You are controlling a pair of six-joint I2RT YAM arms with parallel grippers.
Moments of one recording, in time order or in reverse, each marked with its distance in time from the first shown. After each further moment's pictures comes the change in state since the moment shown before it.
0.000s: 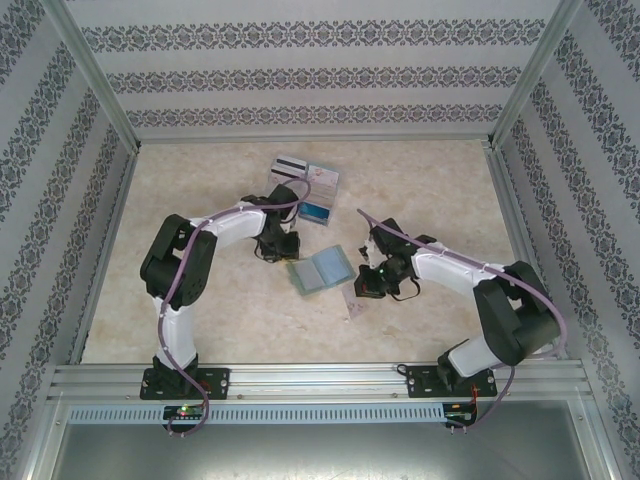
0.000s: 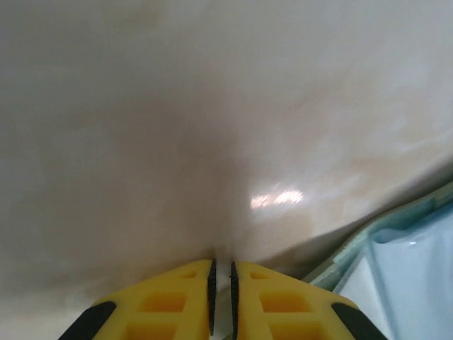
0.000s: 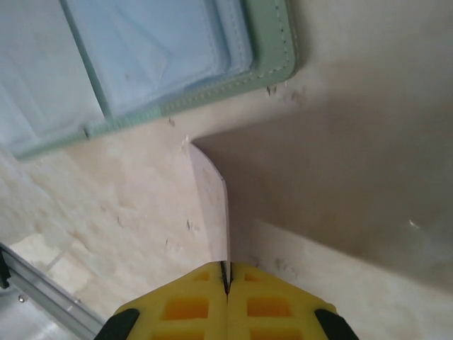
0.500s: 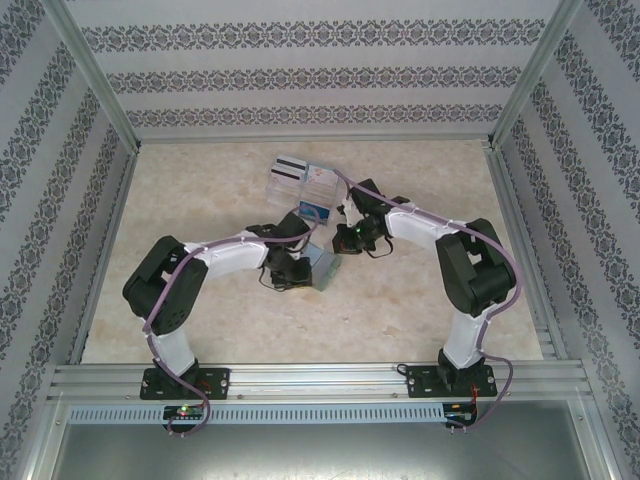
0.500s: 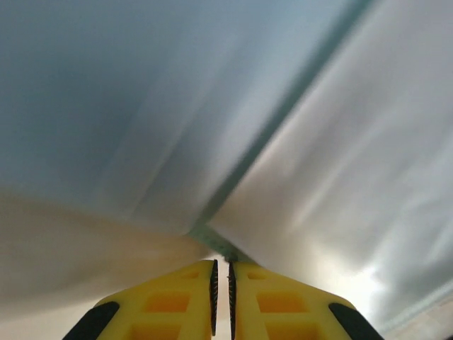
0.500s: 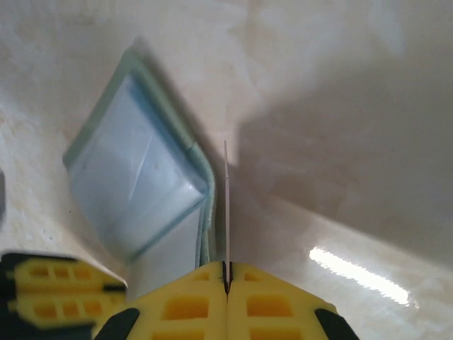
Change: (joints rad) left arm -0.196 -0.167 -0.228 0.175 0.089 -0.217; right arm -0.033 0.336 0.428 0.023 0.021 -0.107
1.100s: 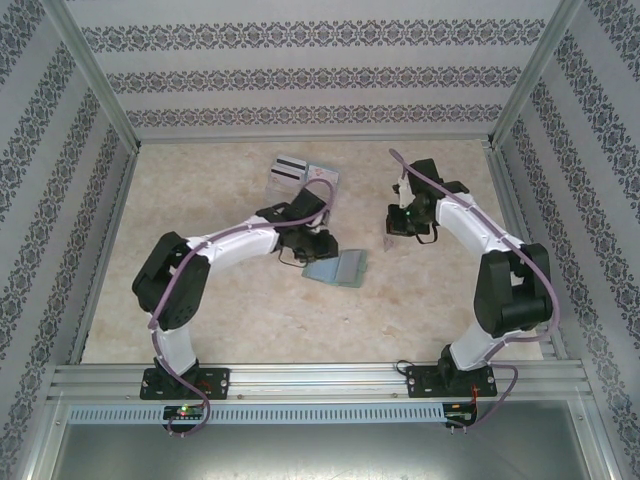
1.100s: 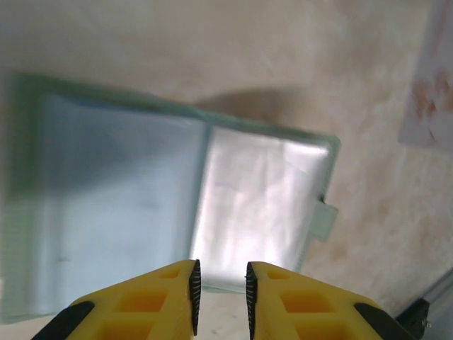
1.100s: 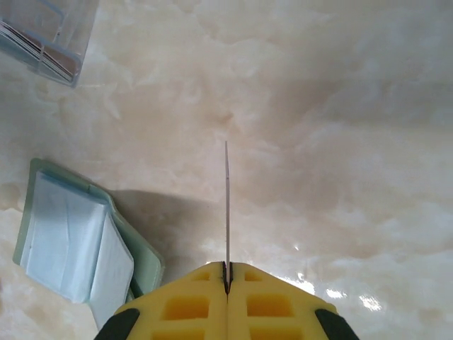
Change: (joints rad) left arm 0.034 0.040 0.227 0.031 -0.006 -0.010; right arm -0.262 -0.227 0.003 -0.229 0.195 -0.140
